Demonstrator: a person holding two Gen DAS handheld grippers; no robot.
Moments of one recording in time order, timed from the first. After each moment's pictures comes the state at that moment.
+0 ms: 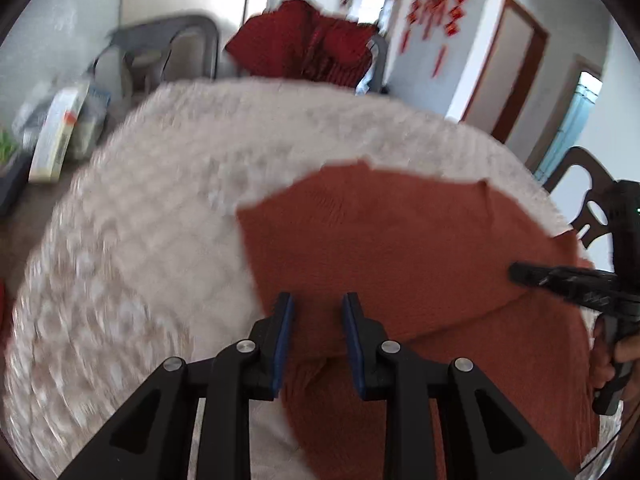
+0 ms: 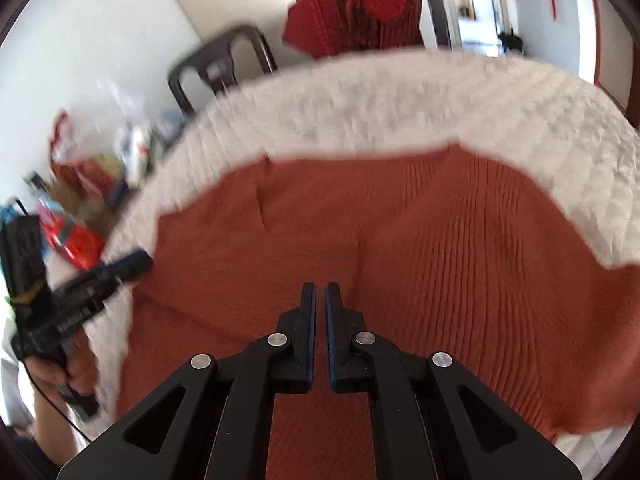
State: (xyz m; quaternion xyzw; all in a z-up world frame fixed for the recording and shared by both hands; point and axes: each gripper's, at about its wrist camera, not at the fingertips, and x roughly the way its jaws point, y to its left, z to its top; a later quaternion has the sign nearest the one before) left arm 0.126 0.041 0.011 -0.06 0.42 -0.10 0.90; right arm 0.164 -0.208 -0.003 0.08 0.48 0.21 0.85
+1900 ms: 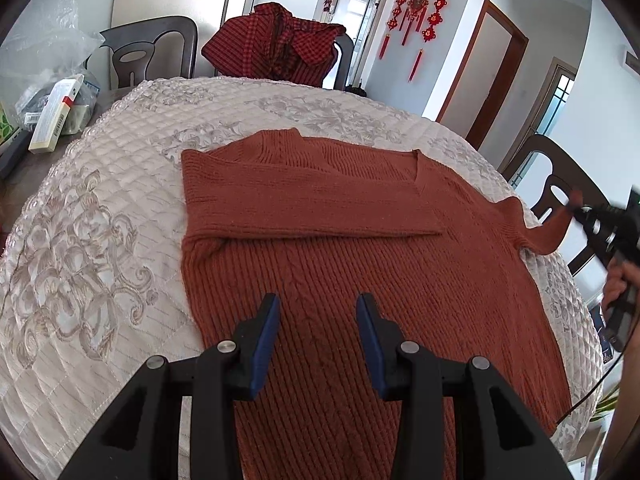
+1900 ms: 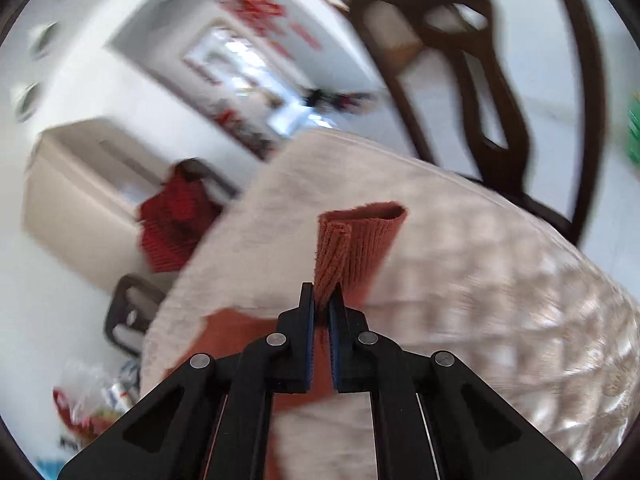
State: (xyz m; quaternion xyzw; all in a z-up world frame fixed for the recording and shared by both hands) left arm 0.052 -0.004 0.016 -0.08 0.40 -0.13 0.90; right arm 0.067 -0.437 0.045 0.39 0.28 -0.02 0.88
